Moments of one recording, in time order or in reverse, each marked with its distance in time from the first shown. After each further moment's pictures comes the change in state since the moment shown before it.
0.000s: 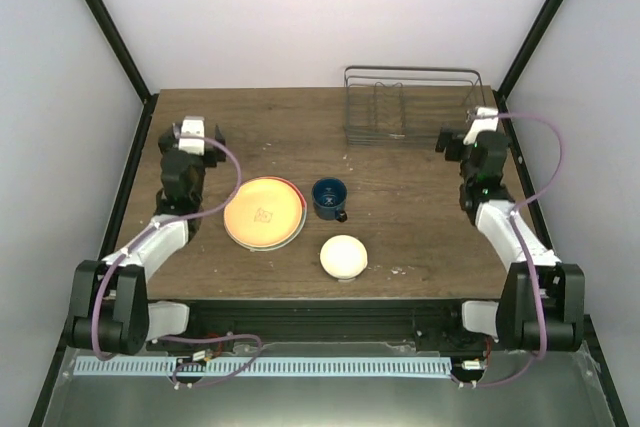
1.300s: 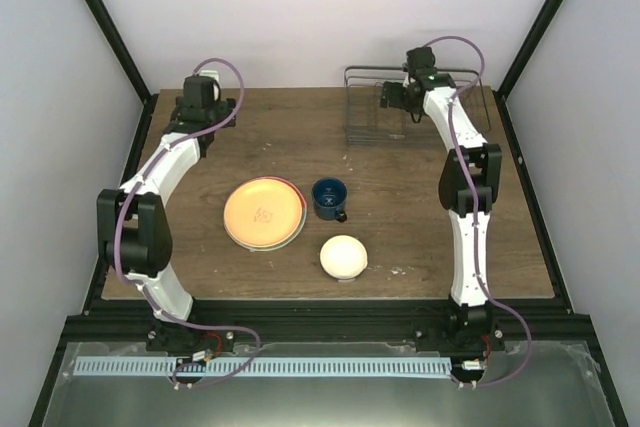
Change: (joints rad) left arm -0.002 0.451 0.846 -0.901 -0.084 -0.101; right arm 0.157 1.109 1.587 -1.179 -0.108 0.248
